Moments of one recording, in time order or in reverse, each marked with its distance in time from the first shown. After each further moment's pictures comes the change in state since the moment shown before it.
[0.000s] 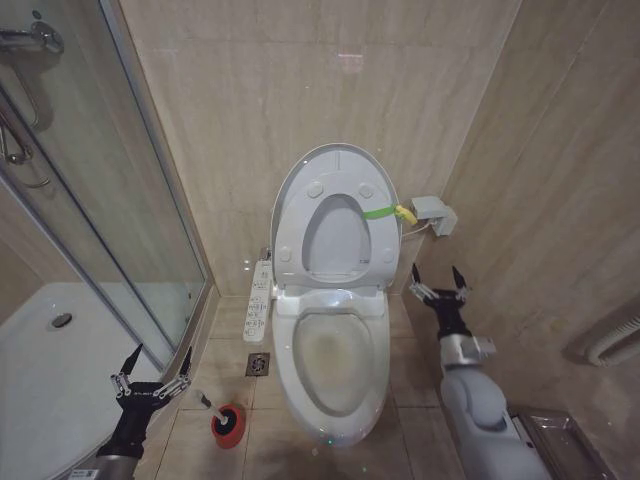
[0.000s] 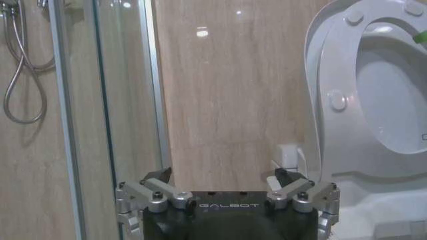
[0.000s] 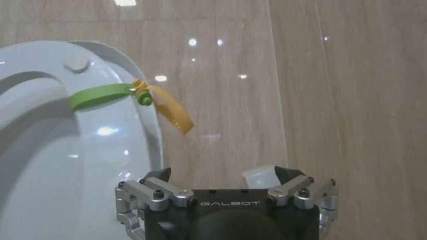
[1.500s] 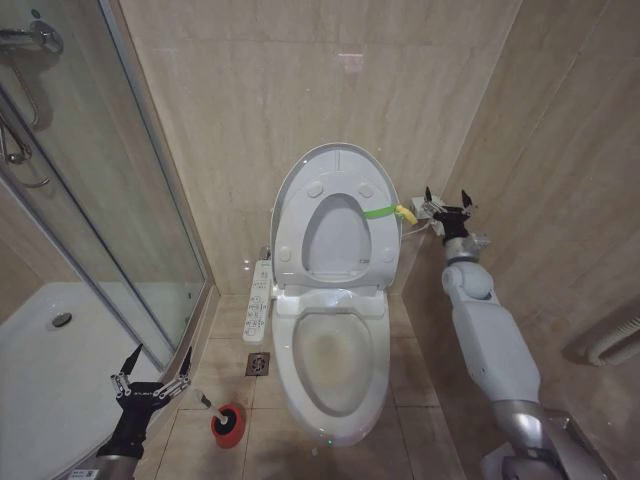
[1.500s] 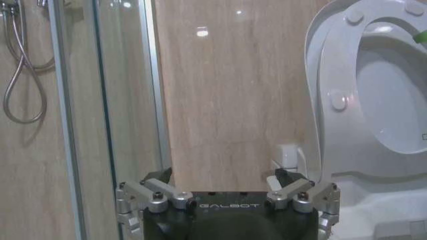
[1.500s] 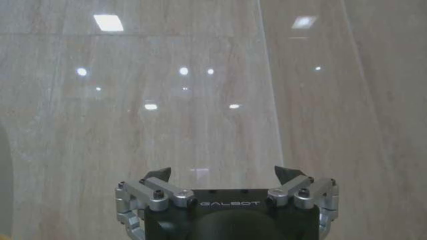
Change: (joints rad) left arm 0.000 0.000 0.000 0.000 0.000 0.000 0.000; right arm 0.617 -0.124 -0.076 -0.513 0.062 0.016 -0.032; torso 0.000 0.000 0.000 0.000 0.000
